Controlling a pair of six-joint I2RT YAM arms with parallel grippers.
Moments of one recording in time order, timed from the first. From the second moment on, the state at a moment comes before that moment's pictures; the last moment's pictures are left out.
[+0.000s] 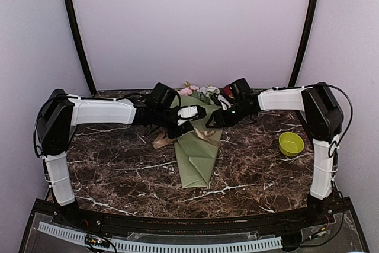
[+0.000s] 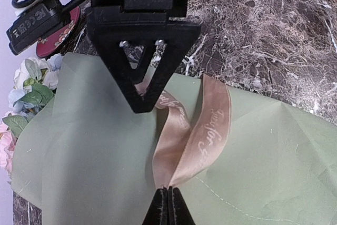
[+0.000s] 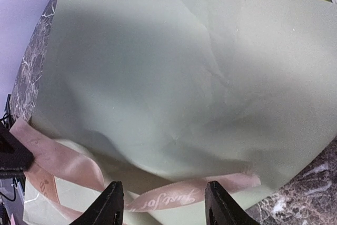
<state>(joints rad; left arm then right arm) -0.76 1.91 1.38 -0.22 0.23 0.66 0.52 2.03 1.43 -0.35 -0.53 0.15</state>
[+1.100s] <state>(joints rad) -0.76 1.85 1.29 -0.07 0.31 0.56 0.56 2.11 1.49 -0.60 -0.81 -0.01</state>
